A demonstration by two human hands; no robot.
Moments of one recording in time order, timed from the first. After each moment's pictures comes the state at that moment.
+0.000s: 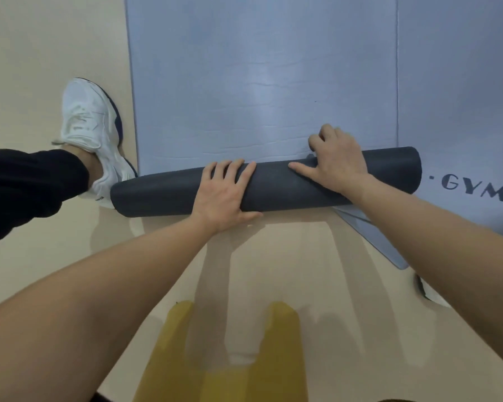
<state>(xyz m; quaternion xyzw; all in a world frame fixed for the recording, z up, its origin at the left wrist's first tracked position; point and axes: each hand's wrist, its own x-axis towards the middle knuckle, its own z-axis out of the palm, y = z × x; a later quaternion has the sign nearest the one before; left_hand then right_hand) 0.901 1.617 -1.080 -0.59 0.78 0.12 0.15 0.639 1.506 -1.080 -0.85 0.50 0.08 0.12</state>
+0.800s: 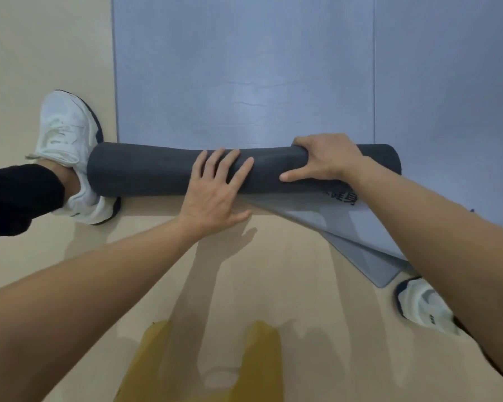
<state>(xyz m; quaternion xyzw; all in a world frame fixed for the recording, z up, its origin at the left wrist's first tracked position) 0.885 1.579 -1.057 -0.58 0.81 0.06 0.05 0.633 1.438 -1.048 -0.82 0.46 0.20 0.27</state>
